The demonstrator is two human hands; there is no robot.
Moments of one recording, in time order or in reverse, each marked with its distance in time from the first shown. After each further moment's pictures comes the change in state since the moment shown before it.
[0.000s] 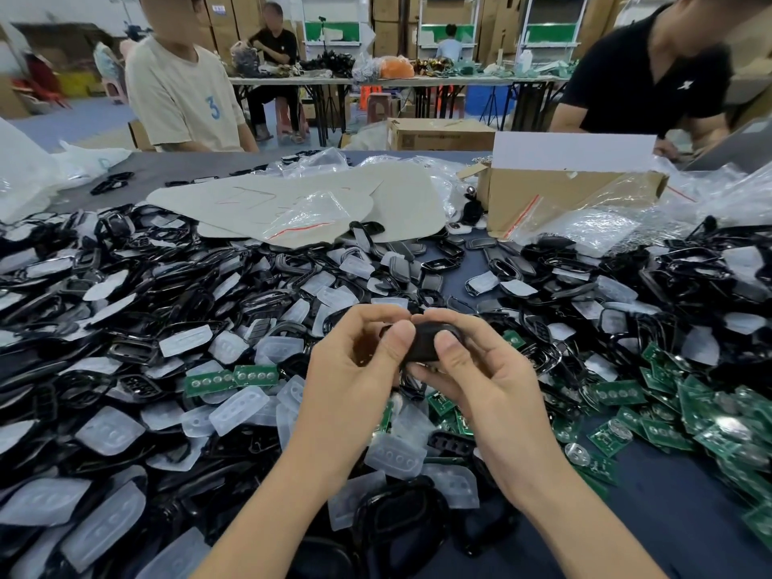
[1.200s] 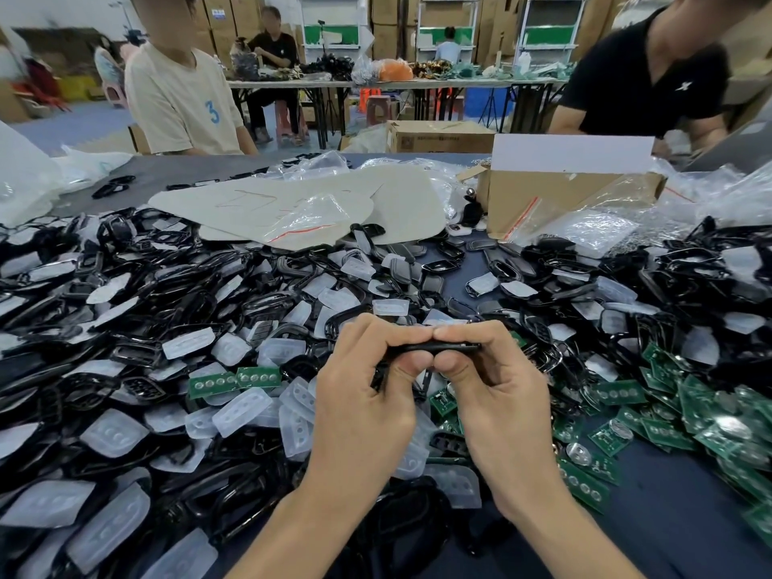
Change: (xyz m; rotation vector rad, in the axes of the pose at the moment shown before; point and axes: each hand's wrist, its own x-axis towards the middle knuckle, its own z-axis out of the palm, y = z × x) left_hand -0.013 0.001 0.010 0.299 0.093 0.416; right_hand -0.009 0.001 0.005 -0.301 0.109 -0.289
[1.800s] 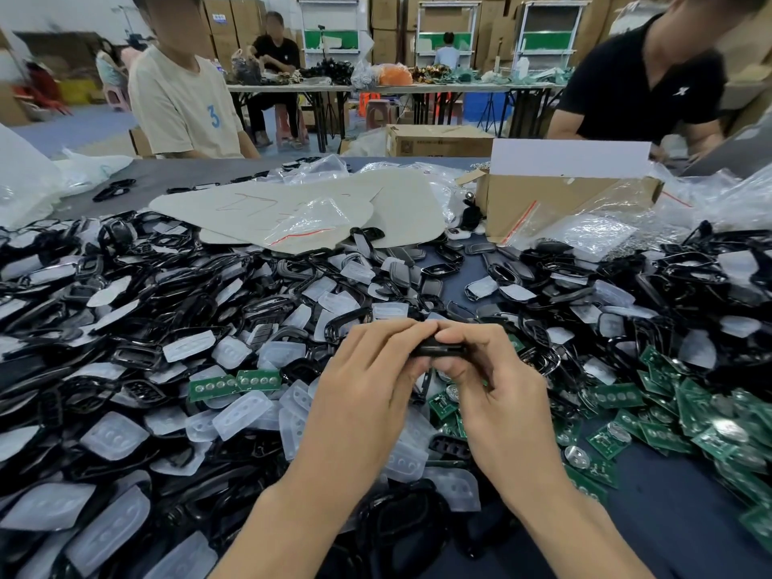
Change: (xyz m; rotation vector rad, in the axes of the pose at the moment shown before) left_hand 0.003 -0.023 -0.003 0.399 -0.133 0.294; right_hand 0.004 0.010 -0.010 -0.294 -0.074 -0.123
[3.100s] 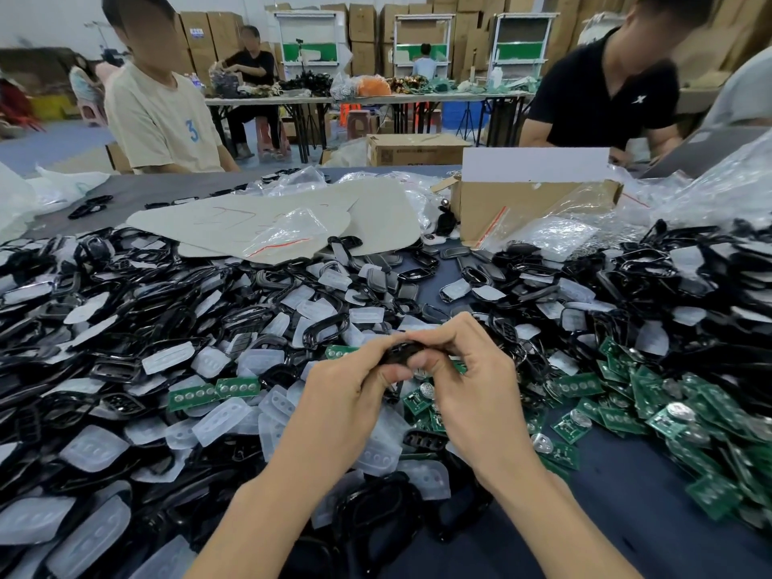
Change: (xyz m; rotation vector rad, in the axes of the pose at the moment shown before) left_hand 0.004 0.006 -0.004 -0.287 -0.164 -0.199; right_hand 0.006 0.005 -0.005 0.043 0.044 0.020
